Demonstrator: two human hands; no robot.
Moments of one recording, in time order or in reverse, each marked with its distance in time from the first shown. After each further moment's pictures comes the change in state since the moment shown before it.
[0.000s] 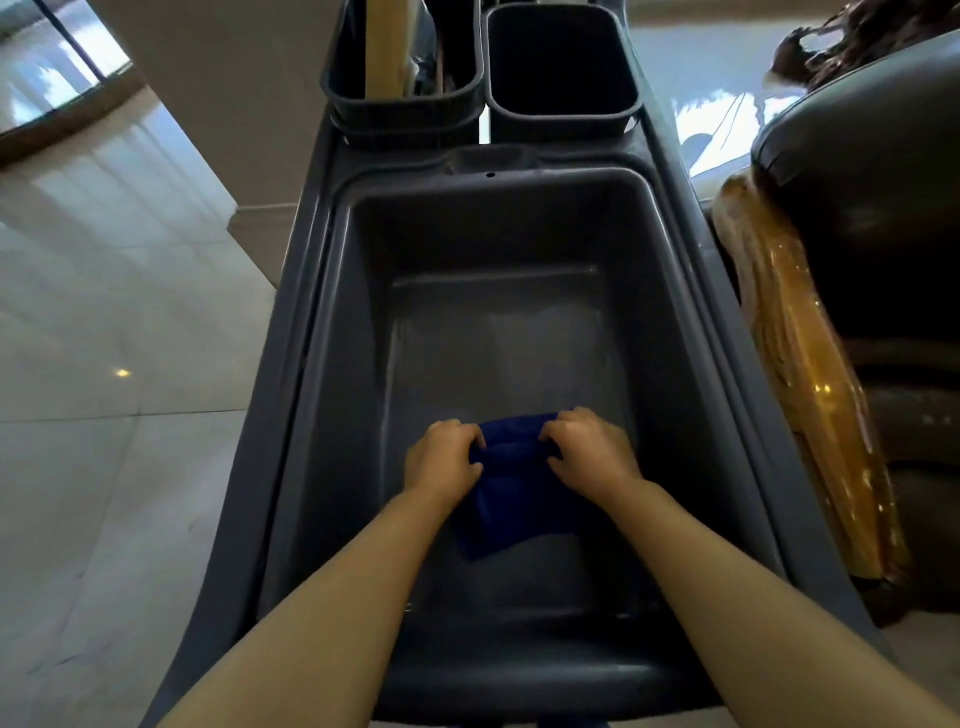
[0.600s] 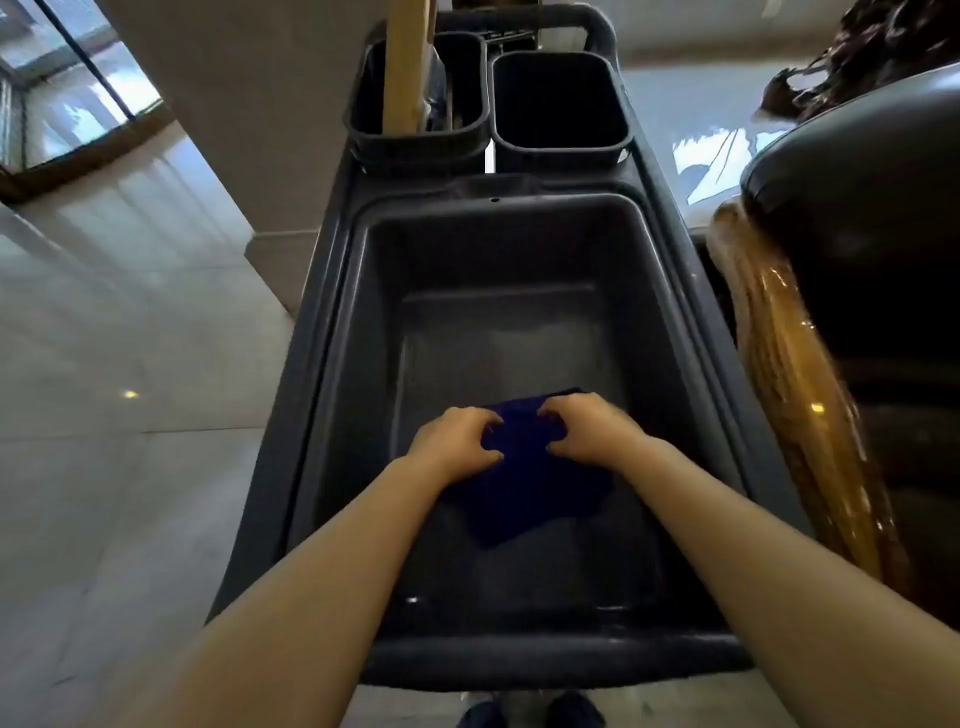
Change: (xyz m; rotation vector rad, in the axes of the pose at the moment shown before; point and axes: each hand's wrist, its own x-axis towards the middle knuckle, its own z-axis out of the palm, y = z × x) left_hand 0.004 0.017 -0.041 -0.028 -0.154 0.136; right_hand 0.013 -0.006 -0.044 0.161 -0.168 0.024
